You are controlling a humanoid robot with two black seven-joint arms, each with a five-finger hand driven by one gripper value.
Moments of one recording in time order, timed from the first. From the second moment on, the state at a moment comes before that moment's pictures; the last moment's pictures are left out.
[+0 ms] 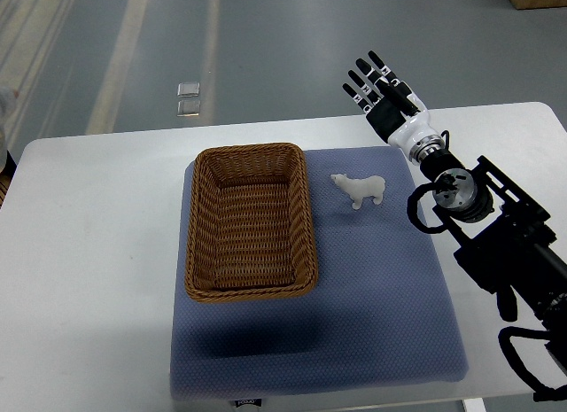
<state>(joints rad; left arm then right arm) -0.06 0.00 -0.19 -0.28 0.01 -0.01 0.10 0.67 -0.01 1.15 0.79 -0.20 0.16 0.13</state>
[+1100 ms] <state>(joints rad) -0.06 0.00 -0.19 -0.29 0.01 -0.02 0.10 1.24 -0.34 0.38 0.82 -0.88 0.50 -0.08</state>
